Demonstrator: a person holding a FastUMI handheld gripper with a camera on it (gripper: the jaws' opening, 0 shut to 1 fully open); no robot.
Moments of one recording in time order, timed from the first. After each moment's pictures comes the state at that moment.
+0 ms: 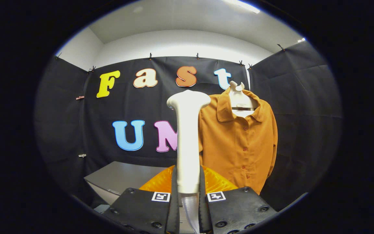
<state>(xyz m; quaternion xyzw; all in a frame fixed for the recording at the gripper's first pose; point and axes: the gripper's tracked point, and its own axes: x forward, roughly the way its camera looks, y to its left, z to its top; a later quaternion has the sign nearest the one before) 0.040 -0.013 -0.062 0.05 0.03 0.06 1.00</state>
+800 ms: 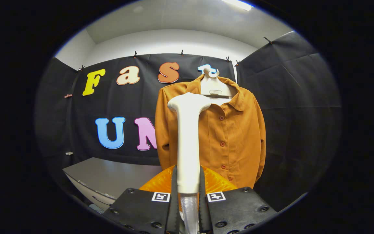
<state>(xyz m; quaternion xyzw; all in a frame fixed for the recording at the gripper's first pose) 0.105 -0.099 -0.124 0.05 0.03 0.03 1.00</state>
